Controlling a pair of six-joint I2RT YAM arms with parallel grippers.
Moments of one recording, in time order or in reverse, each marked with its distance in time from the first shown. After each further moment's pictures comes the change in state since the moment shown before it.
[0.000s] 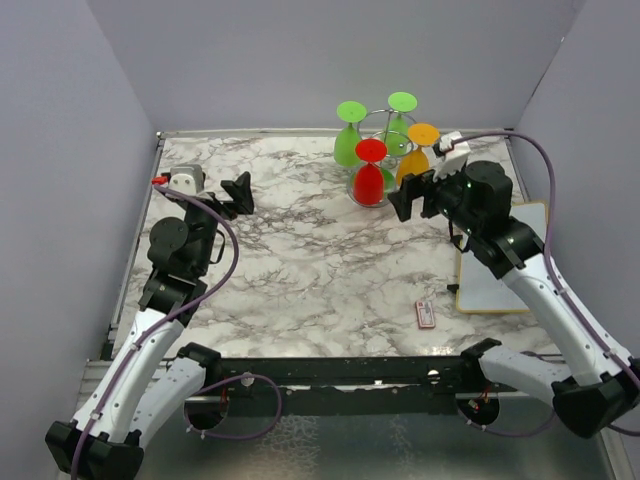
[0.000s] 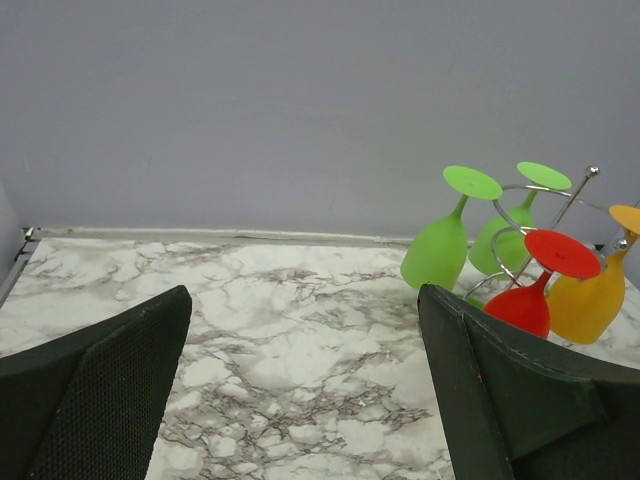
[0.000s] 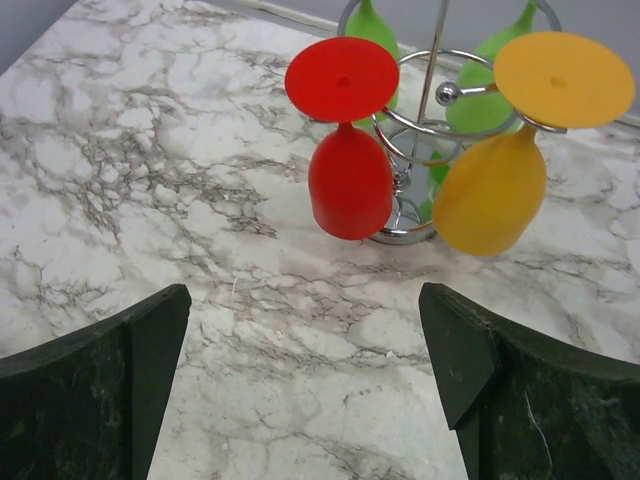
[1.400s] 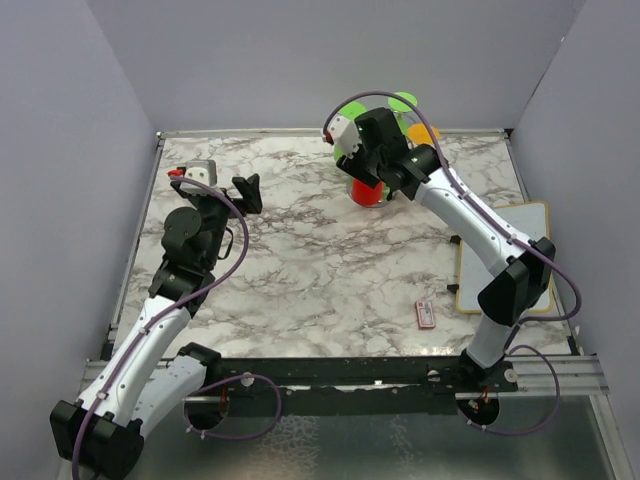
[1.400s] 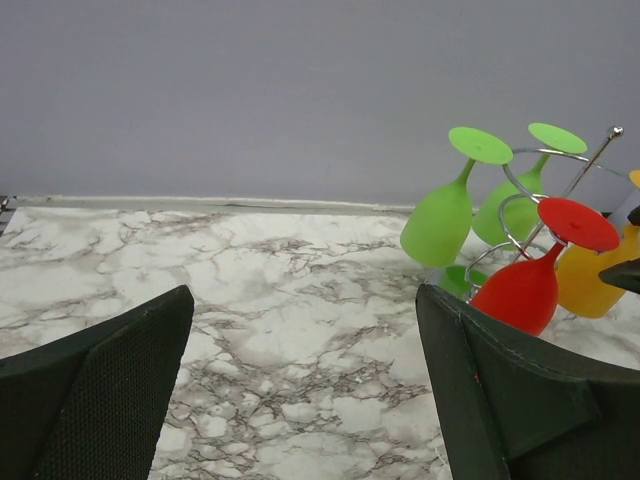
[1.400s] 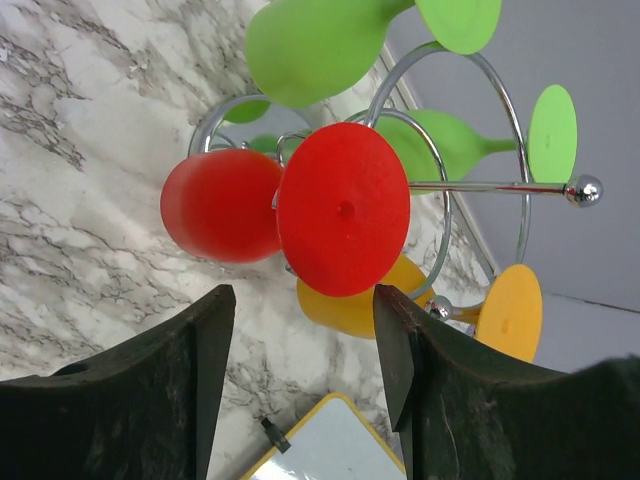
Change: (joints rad) left arm -0.019 0.087 -0.005 0.013 0.004 -0.019; right arm 0.211 0.755 0.764 -0.415 0.349 -0.639
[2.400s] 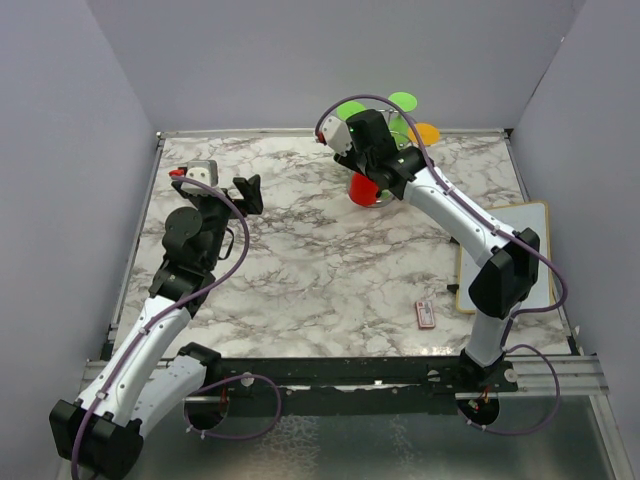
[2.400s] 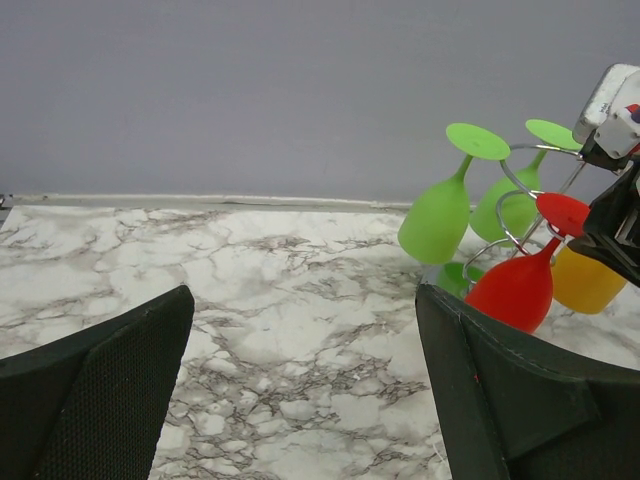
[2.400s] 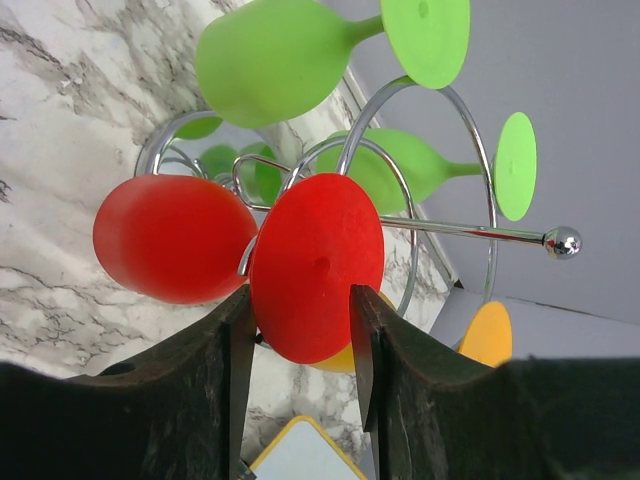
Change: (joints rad) left arm -0.005 0.002 0.000 -0.006 -0.001 0.000; right arm 0.002 0.076 -0.020 0.145 0.089 -0.100
